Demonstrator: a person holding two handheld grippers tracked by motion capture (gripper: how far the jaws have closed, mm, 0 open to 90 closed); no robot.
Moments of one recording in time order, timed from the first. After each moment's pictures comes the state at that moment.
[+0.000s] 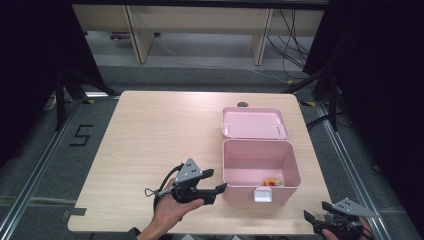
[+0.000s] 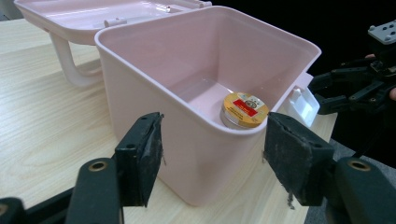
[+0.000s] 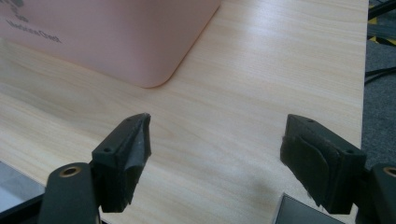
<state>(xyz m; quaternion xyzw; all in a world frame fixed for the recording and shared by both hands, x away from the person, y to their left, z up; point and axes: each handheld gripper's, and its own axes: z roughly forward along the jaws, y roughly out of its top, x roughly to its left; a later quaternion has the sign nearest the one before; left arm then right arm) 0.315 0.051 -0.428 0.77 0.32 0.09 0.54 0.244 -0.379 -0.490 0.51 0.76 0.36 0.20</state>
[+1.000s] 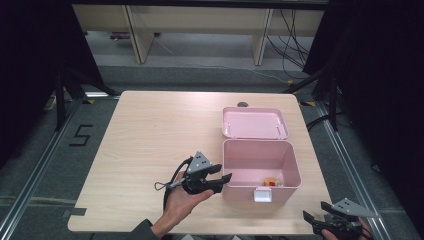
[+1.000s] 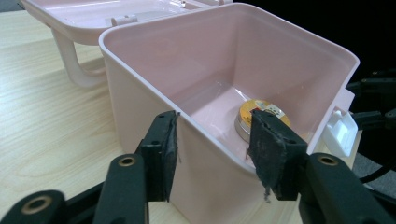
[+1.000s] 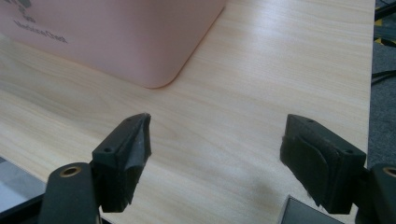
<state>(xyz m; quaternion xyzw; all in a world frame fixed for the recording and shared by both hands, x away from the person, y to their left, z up) 0.336 0.029 -0.433 0.77 0.35 0.09 0.53 0.244 -0.378 -0.491 0.50 0.76 0.37 0.20</state>
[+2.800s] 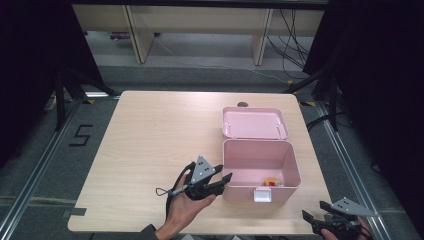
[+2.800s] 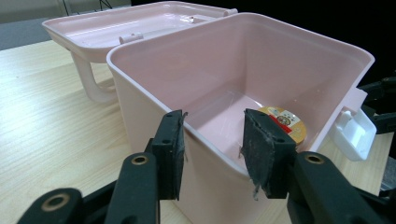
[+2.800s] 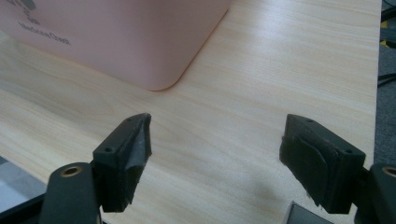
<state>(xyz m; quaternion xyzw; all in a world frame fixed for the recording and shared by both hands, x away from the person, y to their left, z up) 0.323 0.022 -0.436 0.76 0.33 0.16 0.53 0.246 -0.377 -0.491 0.50 0.76 0.37 0.19</state>
